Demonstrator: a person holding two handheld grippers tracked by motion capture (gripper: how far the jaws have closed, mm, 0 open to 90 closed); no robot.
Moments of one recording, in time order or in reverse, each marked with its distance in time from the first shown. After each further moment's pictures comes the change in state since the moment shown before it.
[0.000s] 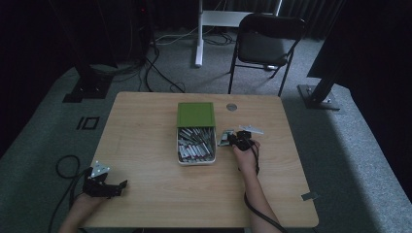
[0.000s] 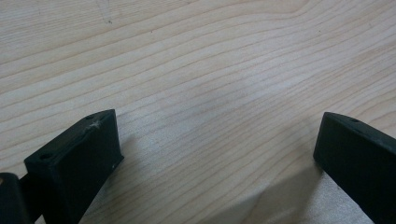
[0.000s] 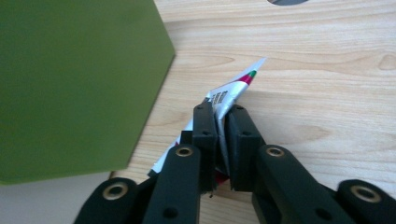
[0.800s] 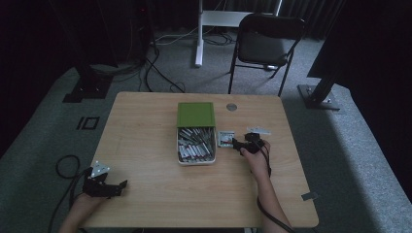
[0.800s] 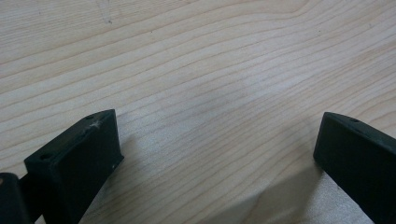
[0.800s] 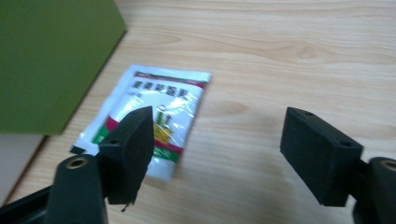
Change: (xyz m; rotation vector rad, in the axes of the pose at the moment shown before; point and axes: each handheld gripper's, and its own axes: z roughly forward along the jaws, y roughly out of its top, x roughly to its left) left arm 0.000 0.000 0.000 0.000 0.000 0.000; right arm -0.028 -0.003 -0.017 0.047 -0.095 -0.094
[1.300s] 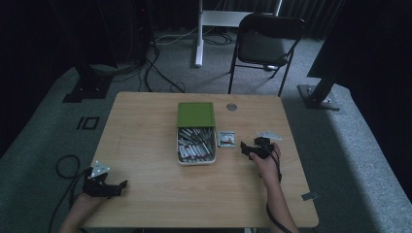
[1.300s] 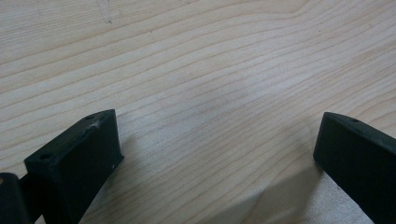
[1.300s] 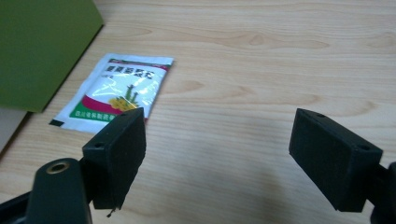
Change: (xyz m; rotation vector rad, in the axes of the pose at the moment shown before) left arm 0.000 0.000 0.000 0.000 0.000 0.000; right arm -0.020 -0.011 -0.029 -0.009 -0.044 0.007
